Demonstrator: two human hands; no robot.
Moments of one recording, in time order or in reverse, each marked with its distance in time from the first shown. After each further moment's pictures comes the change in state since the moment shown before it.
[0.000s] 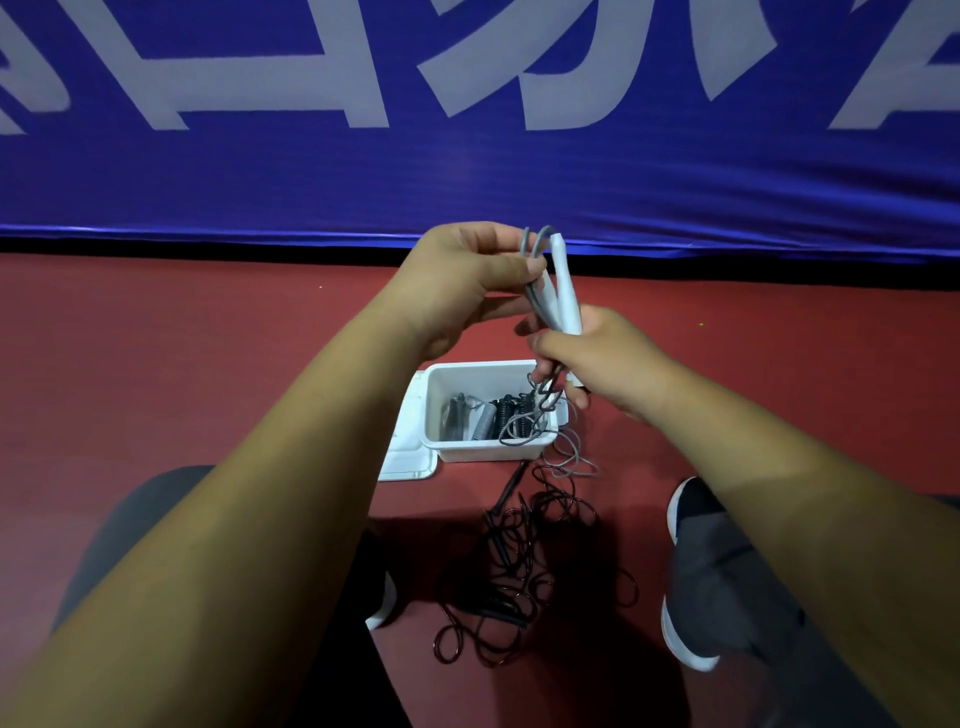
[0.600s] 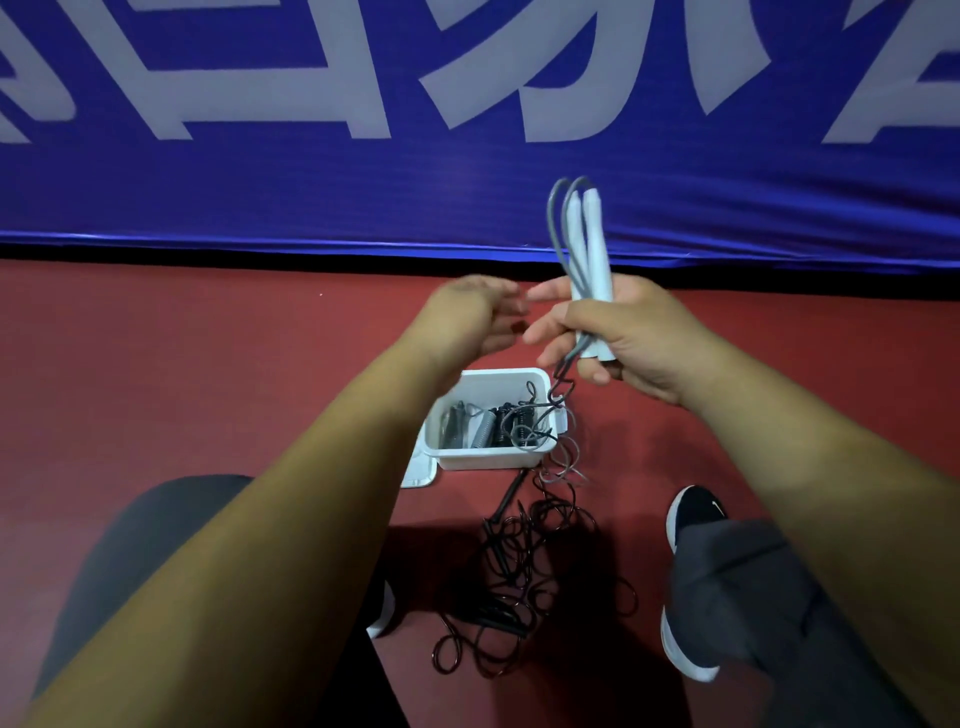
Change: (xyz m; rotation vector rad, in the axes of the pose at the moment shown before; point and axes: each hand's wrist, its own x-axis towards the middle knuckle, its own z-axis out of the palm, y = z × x) left_hand 0.016 -0.038 0.003 0.023 0.160 -0.166; right_hand -0.020 -0.045 -0.021 0.256 -0.123 -0.051
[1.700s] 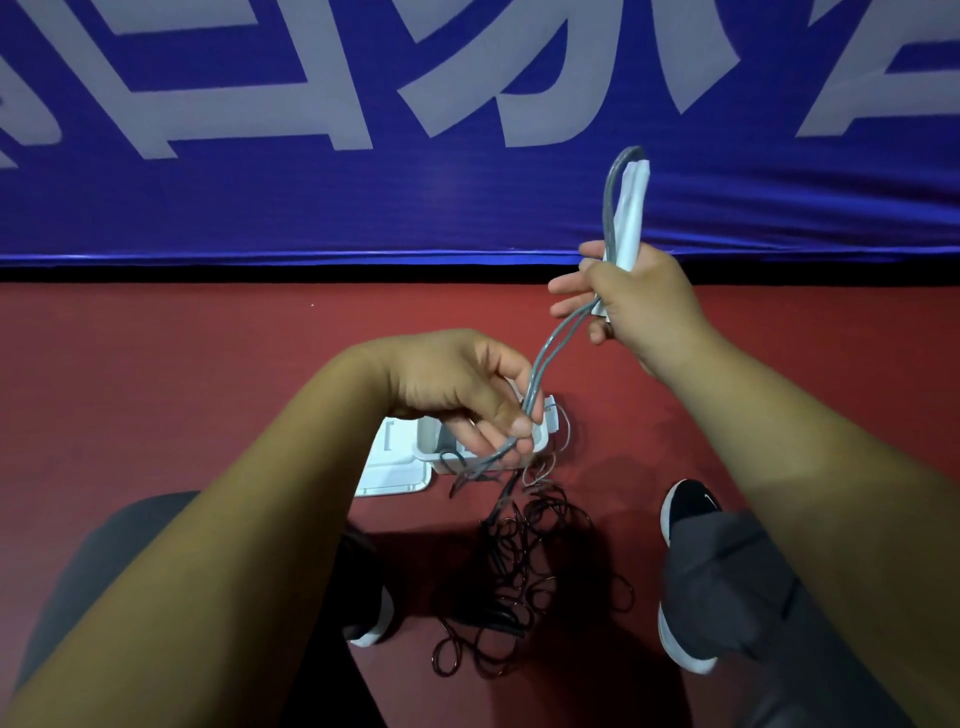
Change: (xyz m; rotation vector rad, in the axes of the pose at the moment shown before) left_hand -0.058 0.028 -0.009 0.517 -0.802 -0.229; right_hand 0.011 -0.005 -0.024 0.015 0.439 -0.101
